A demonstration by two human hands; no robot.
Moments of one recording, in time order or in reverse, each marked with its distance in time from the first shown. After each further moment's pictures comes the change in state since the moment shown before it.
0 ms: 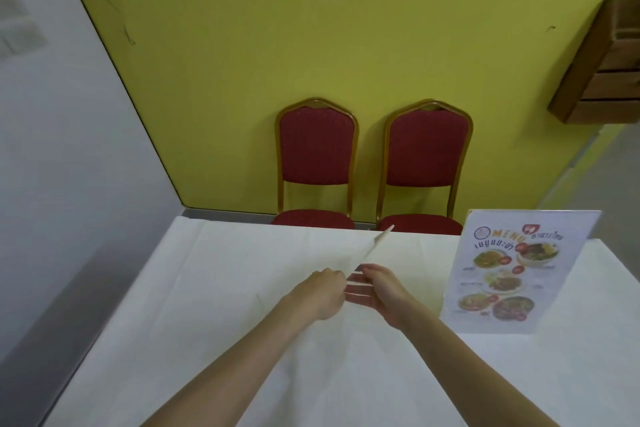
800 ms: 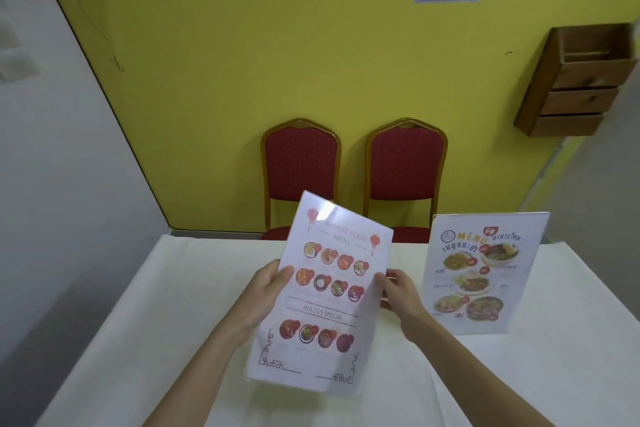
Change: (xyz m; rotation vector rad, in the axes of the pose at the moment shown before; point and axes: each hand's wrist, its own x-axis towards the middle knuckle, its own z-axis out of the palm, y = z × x) left_hand -0.045 -0.044 -0.001 -1.177 0.232 0.044; right_hand -0.029 0.001 -0.055 -0.176 0.267 -0.223
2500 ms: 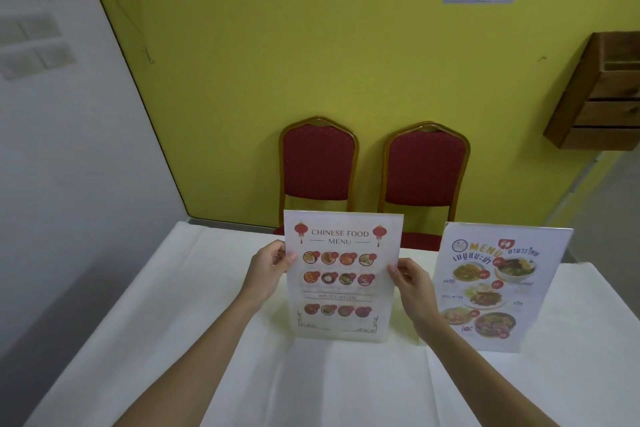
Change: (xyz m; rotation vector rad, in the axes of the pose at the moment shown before) left_hand 0.064 -0.038 -0.009 0.191 0.298 0.173; right_hand 0.010 -0.008 -0.020 -0.131 -0.001 -0.377
